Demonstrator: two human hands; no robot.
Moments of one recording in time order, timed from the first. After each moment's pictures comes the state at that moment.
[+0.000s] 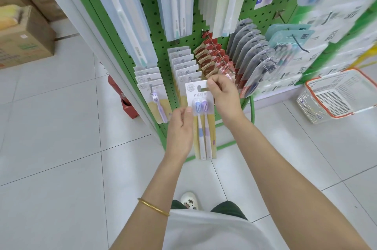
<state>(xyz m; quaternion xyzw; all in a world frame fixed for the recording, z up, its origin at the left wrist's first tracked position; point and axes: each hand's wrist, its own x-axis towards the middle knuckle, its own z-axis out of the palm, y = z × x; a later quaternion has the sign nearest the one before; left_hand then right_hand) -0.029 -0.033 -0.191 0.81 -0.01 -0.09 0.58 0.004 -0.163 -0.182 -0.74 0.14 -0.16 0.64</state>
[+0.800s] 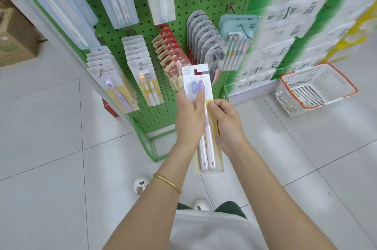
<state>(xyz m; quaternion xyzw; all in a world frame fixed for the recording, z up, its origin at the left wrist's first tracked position) -0.105 -0.165 -0.179 0.81 -0.03 -0.02 0.59 -0.146 -0.237 -0.193 -0.57 0.25 -0.10 0.78</state>
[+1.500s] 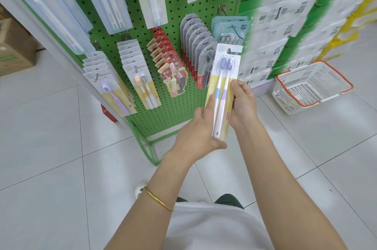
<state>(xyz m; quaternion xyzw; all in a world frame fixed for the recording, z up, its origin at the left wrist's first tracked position) -0.137 -0.152 -0.169 0.90 -0.31 -0.20 0.23 -0.123 -0.284 -0.176 -0.38 0.33 -0.22 0.84</state>
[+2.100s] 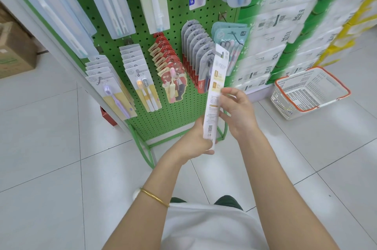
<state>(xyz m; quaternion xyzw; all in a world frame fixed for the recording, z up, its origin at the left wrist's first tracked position) -0.129 -0.143 -0.184 0.73 -0.16 -0.42 0.51 -0.139 -0.278 -0.175 -0.51 0.27 -0.14 0.80</state>
